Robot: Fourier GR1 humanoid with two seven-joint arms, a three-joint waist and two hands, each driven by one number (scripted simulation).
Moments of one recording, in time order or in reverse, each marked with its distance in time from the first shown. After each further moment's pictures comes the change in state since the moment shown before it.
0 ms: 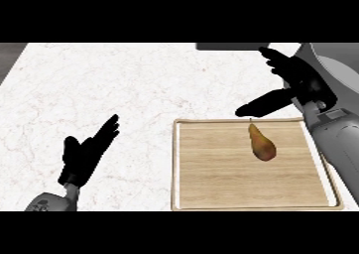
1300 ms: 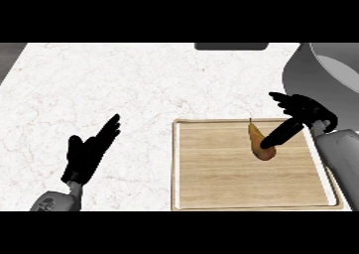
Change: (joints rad) left arm -0.002 -0.073 0.078 0.039 -0.092 -0.062 -0.008; right arm 0.162 0.024 -0.112 0.255 -0.015 0.359 -0.071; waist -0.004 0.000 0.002
